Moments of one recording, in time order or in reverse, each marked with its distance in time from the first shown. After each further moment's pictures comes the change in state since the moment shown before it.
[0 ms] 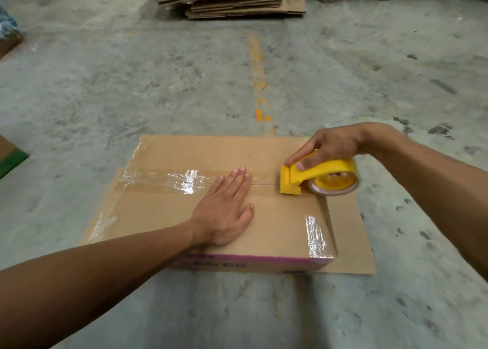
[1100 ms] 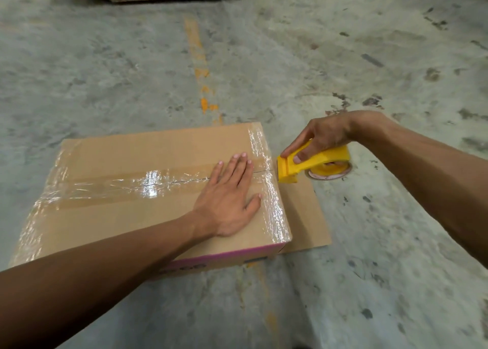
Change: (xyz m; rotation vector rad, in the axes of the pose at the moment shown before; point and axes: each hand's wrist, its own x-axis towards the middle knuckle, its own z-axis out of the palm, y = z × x) left_hand 0.057 0.089 0.001 0.009 -0.033 0.150; right_hand -0.058 0.078 0.002 -0.006 0.045 0.281
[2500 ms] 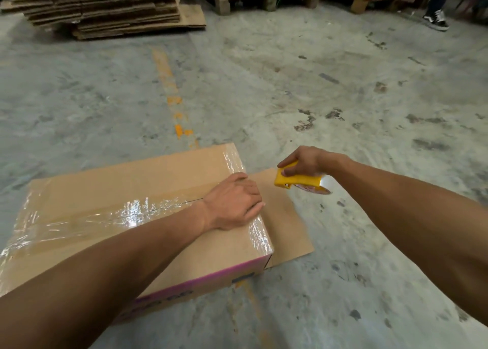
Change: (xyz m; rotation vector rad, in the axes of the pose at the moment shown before) left_hand 0.062 0.011 -0.009 0.098 0.211 0.635; right_hand 0.011 0.046 0.048 0.119 0.332 0.220
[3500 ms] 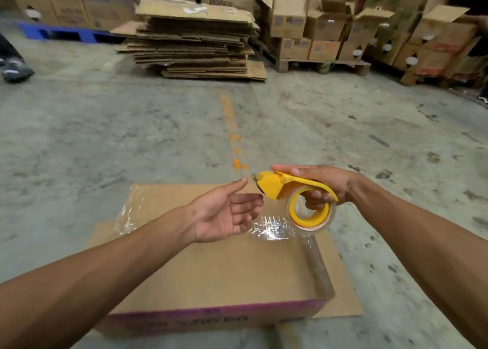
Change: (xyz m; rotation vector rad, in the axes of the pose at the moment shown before) left_hand -0.127 -0.042 -0.138 -2.214 0.182 -1.109; right_hand -0.039 -0.158 -0.043 0.971 -0.626 -0.388
